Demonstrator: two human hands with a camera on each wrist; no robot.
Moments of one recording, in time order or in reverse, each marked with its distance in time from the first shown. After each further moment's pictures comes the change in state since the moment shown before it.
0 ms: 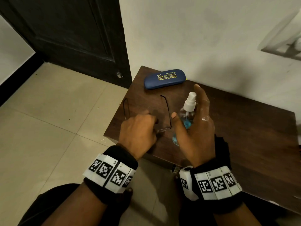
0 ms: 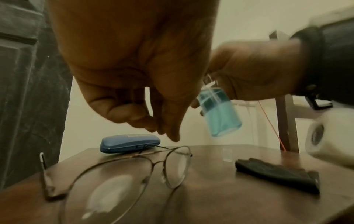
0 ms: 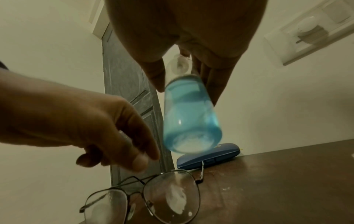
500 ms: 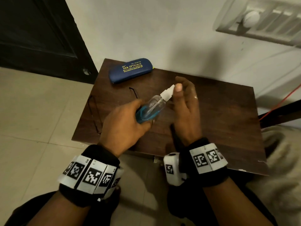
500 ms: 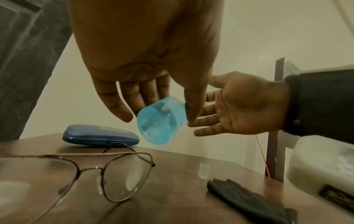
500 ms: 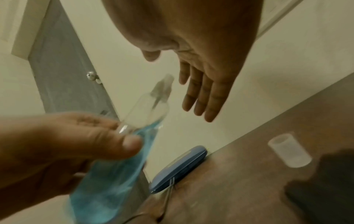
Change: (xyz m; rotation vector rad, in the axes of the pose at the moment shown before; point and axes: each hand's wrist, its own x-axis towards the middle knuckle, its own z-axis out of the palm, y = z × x) left_hand 0.005 0.036 0.002 -0.345 0.150 0.090; right_hand 0.016 0.025 -0.031 0.395 0.153 0.225
